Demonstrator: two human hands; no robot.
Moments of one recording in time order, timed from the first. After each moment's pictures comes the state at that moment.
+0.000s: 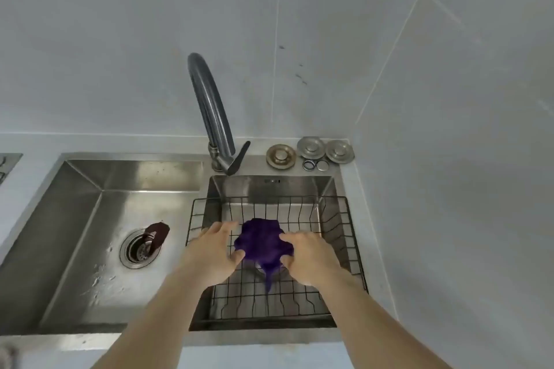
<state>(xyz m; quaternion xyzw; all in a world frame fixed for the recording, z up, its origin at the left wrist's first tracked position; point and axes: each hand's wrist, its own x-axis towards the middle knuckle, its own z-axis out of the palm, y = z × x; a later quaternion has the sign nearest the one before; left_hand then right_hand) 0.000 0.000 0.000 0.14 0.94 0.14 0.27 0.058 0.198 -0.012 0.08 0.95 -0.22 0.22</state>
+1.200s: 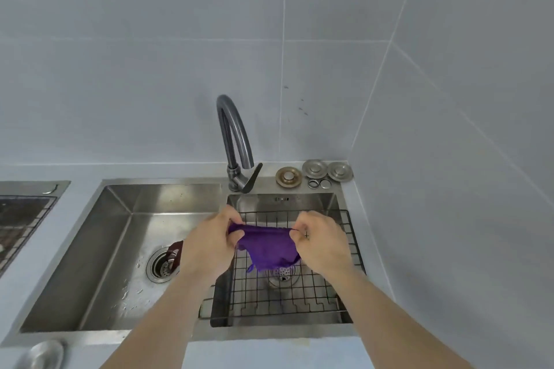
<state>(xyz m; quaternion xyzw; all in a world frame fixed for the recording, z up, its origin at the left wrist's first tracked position) 0.020 -0.023 0.075 0.10 0.97 0.24 0.05 0.073 0.184 0.064 0.13 0.95 -0.28 0.00</state>
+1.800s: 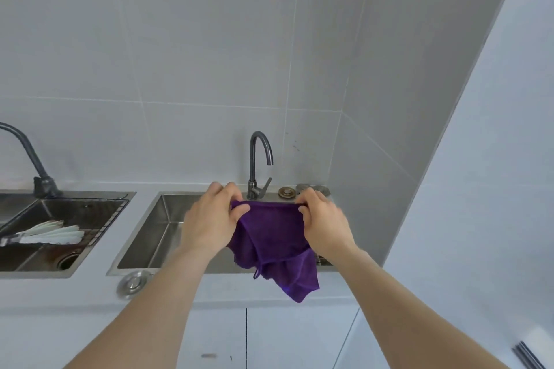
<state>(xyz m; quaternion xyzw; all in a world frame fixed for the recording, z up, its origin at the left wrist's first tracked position) 0.284 -0.164 0.247 0.17 0.94 0.26 -0.14 0.346 0.048 0.235 0.04 0.96 -0.21 -0.20</state>
